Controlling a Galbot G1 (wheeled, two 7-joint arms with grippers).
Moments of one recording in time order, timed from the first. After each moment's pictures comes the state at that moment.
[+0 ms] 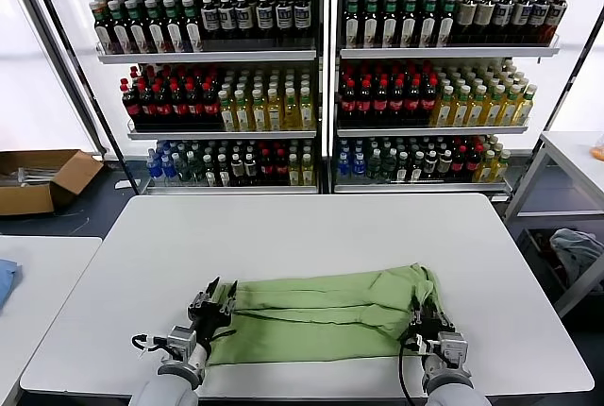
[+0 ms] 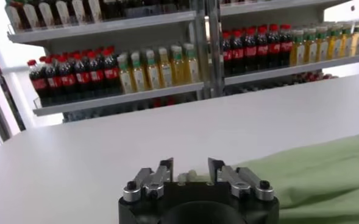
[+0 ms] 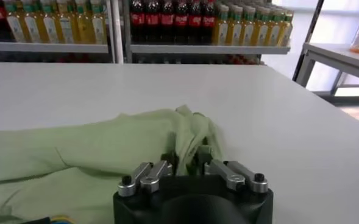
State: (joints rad) left arm 1.39 -1.33 -0.43 -1.93 -0.08 0.31 -0.03; right arm -1.46 1.30 0.42 2.07 0.30 -0.46 0.37
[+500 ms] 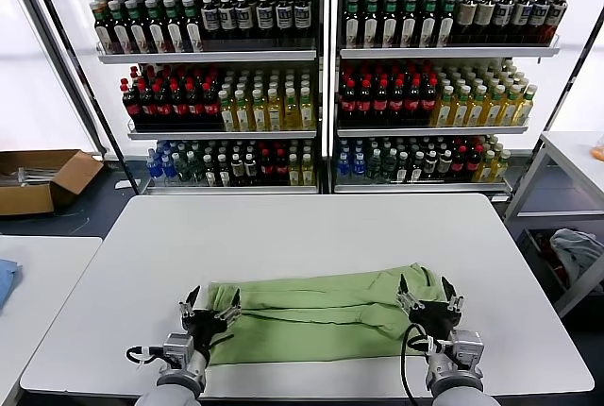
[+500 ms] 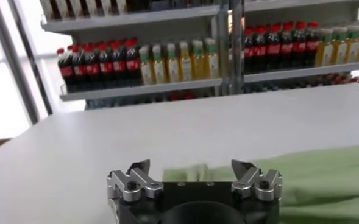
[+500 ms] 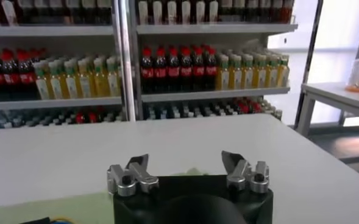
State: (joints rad) left arm 1.44 -1.40 -0.45 -1.98 -0.12 0.37 -0.11; right arm -1.48 1.29 0.39 2.22 0.29 -0.42 0.38
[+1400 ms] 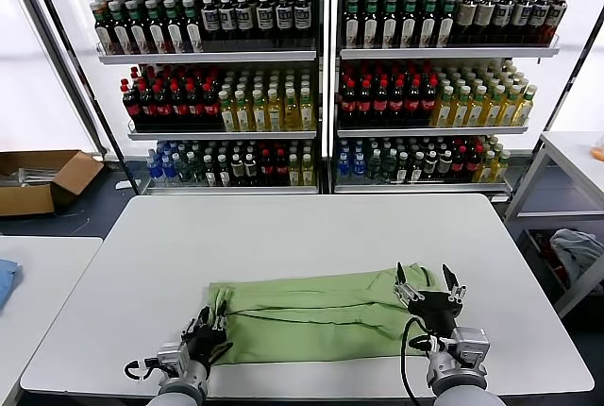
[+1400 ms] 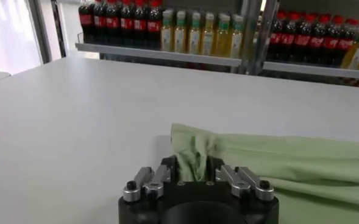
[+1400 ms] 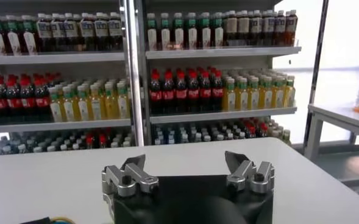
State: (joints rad) left arm 1.46 -1.43 -0.47 -1.96 -0.27 0.43 -0.16; right arm -1.47 1.28 0.39 2.26 0.29 -0.40 0.39
